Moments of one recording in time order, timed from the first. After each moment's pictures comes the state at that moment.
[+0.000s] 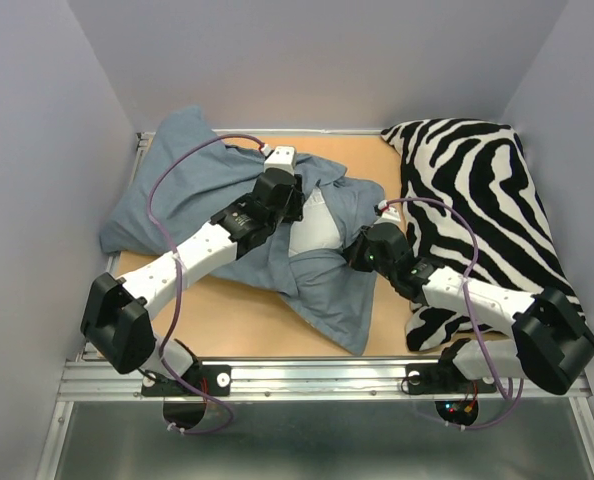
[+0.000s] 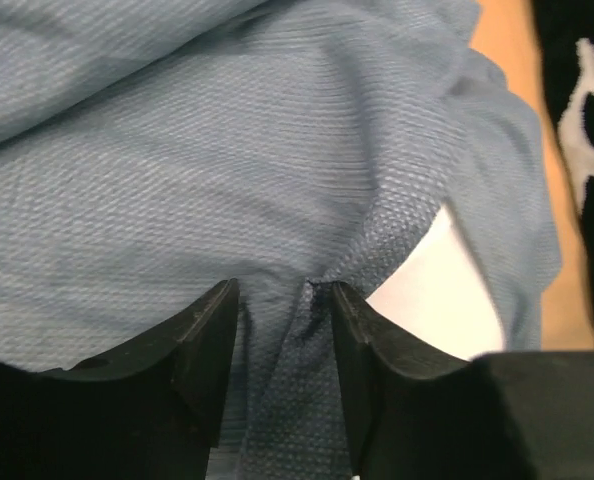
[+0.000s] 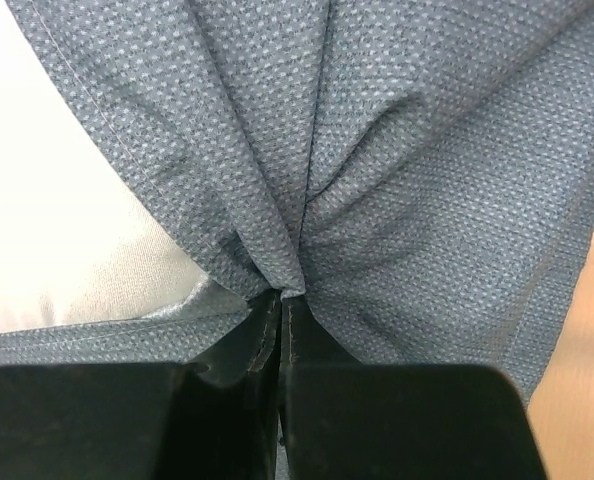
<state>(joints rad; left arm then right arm) -0.71 1.43 1.17 -0.27 -0.36 -0.40 0.70 1.28 0.63 0.09 0.17 0.75</state>
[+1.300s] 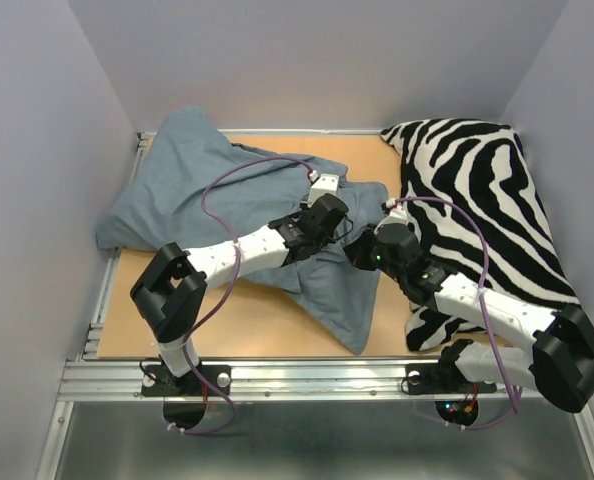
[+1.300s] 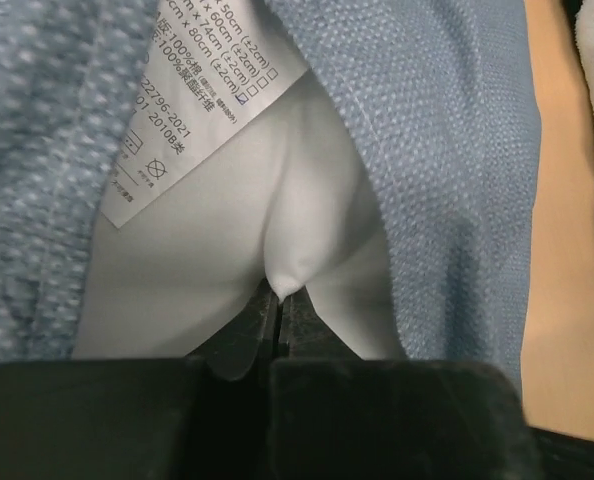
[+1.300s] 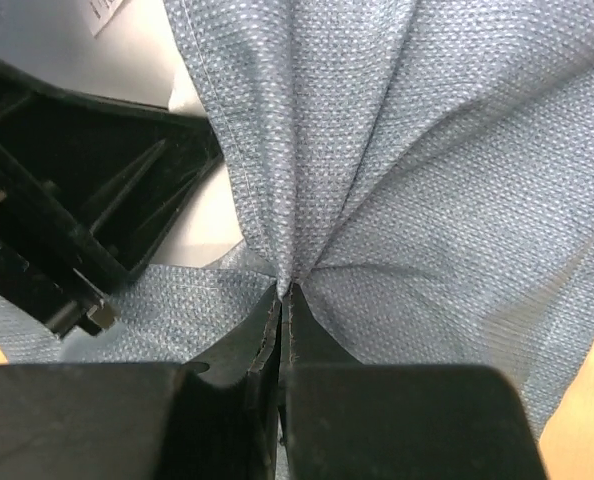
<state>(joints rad) -0.92 1.71 1.25 -0.26 -0.51 -0.52 0.70 1.16 0.62 0.08 0.14 0.74</state>
